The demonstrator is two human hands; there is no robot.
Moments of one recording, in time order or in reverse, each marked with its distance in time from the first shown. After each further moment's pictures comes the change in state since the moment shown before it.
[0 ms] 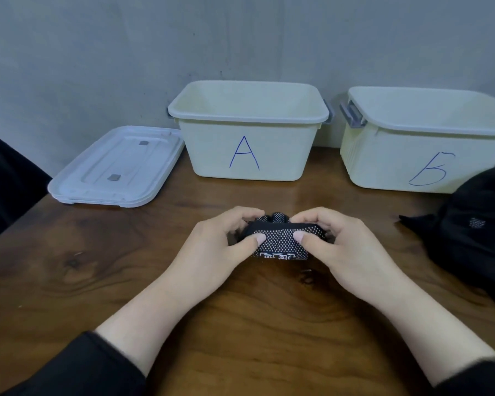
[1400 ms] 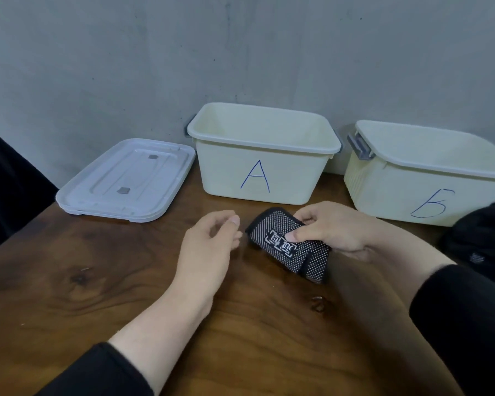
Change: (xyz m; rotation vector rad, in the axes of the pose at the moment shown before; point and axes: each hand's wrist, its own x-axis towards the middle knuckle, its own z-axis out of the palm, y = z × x) left_hand 0.019 -0.008 -0.004 -0.600 0.428 -0.354; right_hand 0.089 -0.025 -0.013 0.058 -0.387 0.404
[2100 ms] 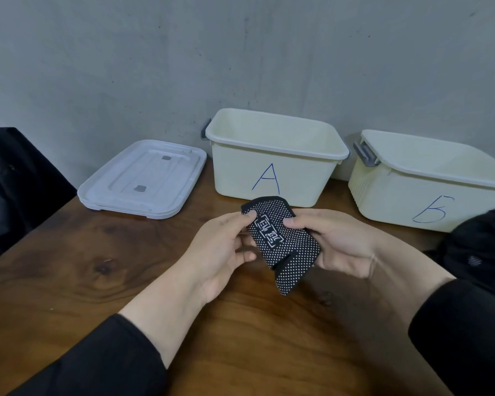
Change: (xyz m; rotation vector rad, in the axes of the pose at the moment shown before) left_hand 0.005 0.013 -0.017 -0.311 -0.386 -0.222; right_hand -0.019 -0.016 0.039 0.578 -0.210 -0.004
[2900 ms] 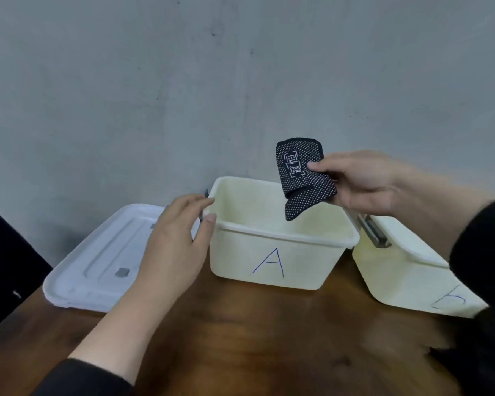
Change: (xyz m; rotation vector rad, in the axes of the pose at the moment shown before) left_hand 0.092 0.106 -0.053 1.039 0.416 0.777; right_hand 0.053 -0.204 -0.023 0.024 0.334 -0.295
